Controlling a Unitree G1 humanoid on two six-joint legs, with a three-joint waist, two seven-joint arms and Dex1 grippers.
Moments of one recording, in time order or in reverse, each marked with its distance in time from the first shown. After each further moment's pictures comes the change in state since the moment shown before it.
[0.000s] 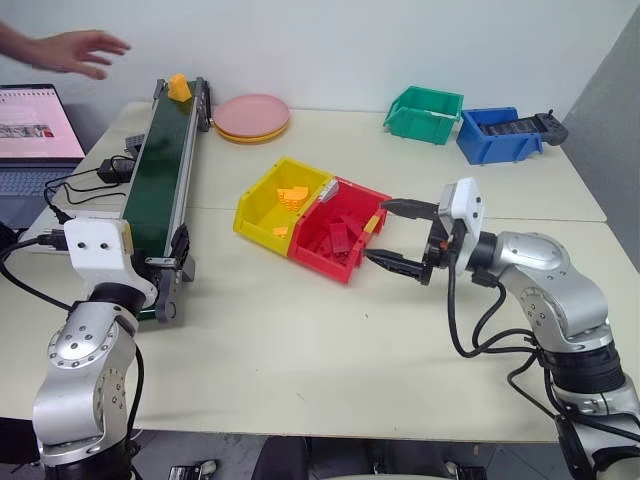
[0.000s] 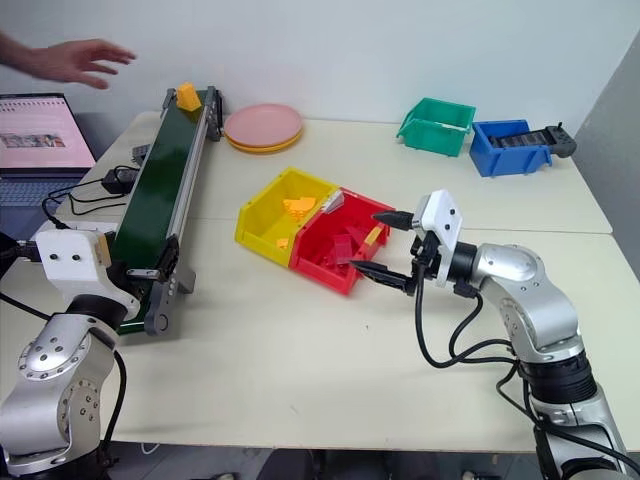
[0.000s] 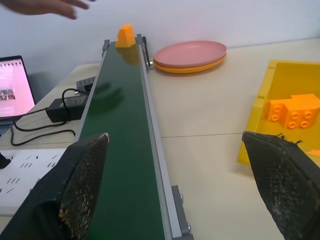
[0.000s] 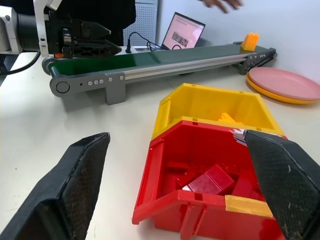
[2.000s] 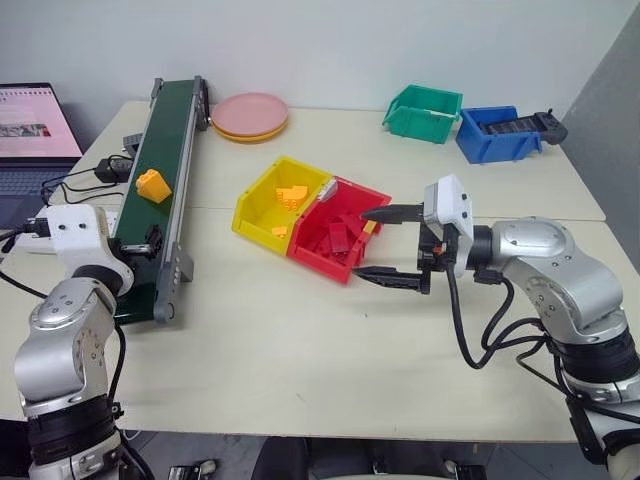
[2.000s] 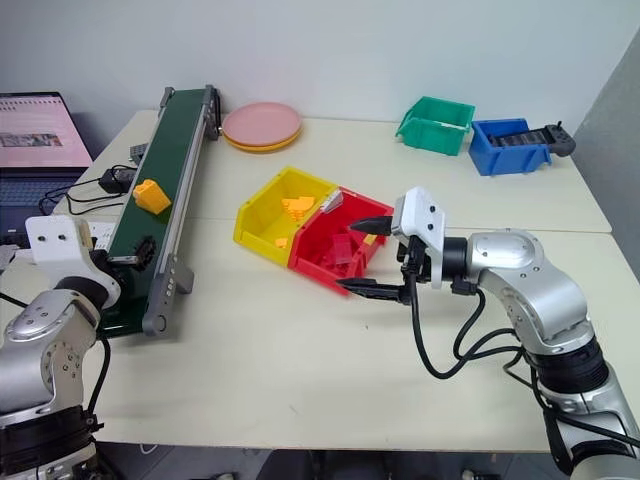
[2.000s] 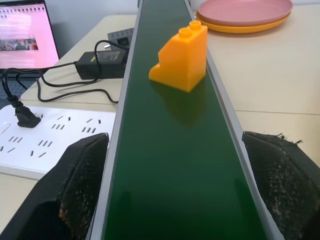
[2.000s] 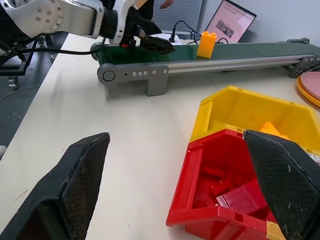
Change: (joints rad) left arm -0.184 0.117 0.042 0.315 0.008 0.108 -0.003; right arm -0.091 -0.081 0.067 -0.110 0.048 0.130 0.076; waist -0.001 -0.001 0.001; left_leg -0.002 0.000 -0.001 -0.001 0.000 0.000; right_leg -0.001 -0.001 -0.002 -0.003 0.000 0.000
